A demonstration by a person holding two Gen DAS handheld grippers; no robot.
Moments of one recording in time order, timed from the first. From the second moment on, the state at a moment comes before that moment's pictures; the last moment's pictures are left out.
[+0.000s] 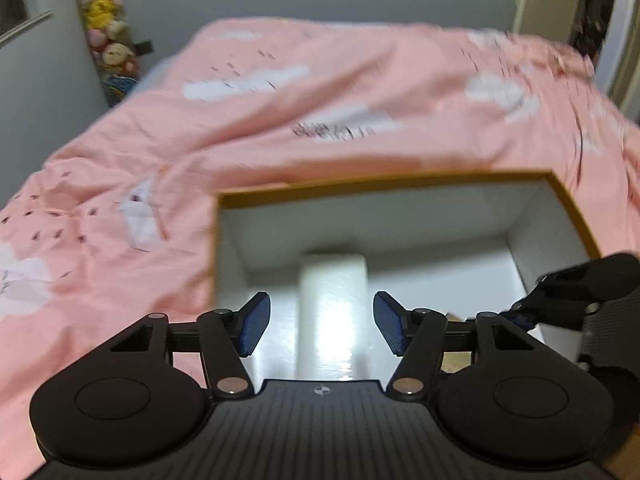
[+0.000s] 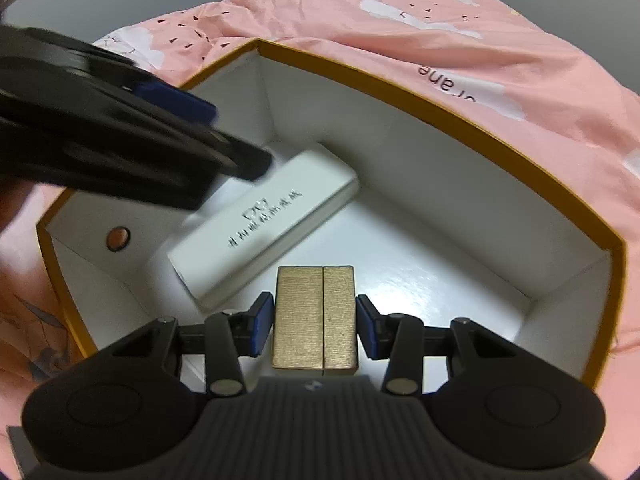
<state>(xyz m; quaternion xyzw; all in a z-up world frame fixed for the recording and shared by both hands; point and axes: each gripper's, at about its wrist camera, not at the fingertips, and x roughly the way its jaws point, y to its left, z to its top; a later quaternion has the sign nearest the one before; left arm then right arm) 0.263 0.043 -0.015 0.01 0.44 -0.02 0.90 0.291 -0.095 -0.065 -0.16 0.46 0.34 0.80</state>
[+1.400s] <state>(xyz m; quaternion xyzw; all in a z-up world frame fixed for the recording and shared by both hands) 0.201 0.125 -0.030 -0.16 0.46 0.00 0.87 0.262 -0.045 -0.035 -0.18 0.40 0.53 0.73</state>
